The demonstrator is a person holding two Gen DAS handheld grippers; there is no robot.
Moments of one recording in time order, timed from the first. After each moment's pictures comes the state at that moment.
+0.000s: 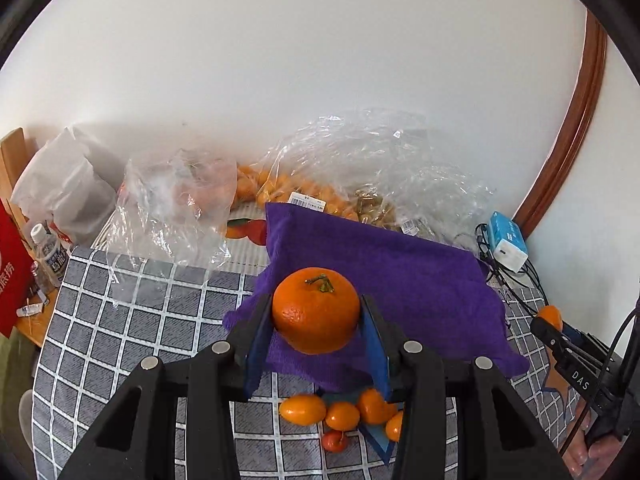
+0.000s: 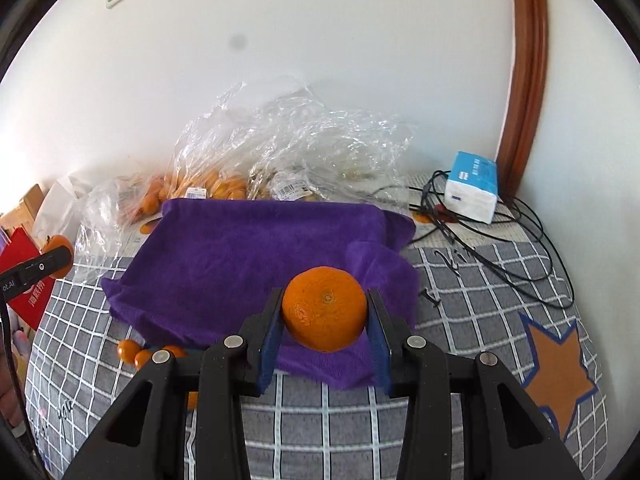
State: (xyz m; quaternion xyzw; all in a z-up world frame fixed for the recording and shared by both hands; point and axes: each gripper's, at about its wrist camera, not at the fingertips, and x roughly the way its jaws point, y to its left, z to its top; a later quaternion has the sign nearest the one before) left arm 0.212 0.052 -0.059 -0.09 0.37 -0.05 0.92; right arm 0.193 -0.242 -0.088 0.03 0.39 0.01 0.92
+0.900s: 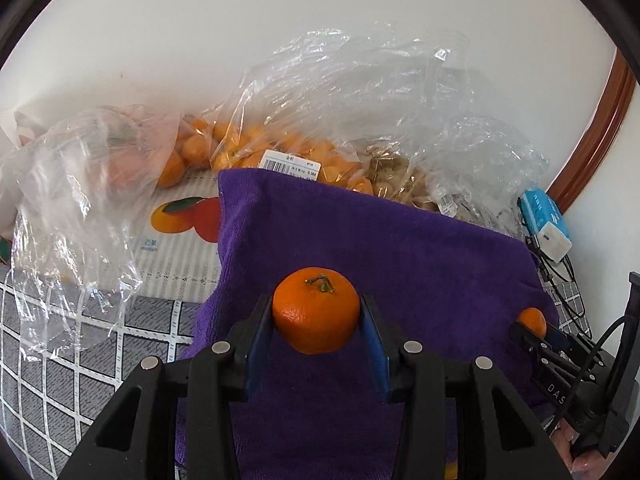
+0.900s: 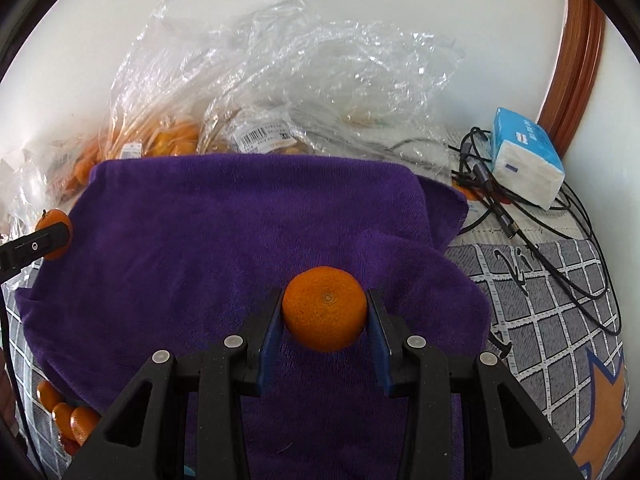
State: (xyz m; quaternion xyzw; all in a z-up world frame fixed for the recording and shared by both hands) left arm 0.326 0.021 -0.144 -0.08 0.44 -0.06 0.89; right arm 0.306 -0.234 -0.185 0.01 0.46 0.00 0.89
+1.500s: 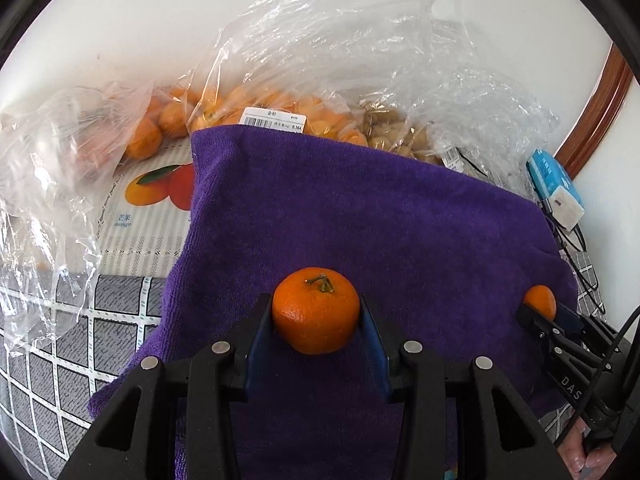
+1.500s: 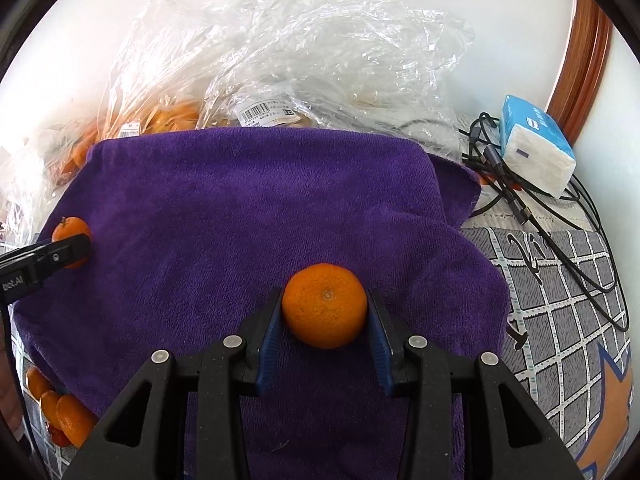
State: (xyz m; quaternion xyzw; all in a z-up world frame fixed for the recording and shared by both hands) left arm 0.330 0.004 -0.171 -0.05 0.48 -0.07 0.87; right arm 0.308 -0.231 -0.197 0.00 0.48 0.01 0.88
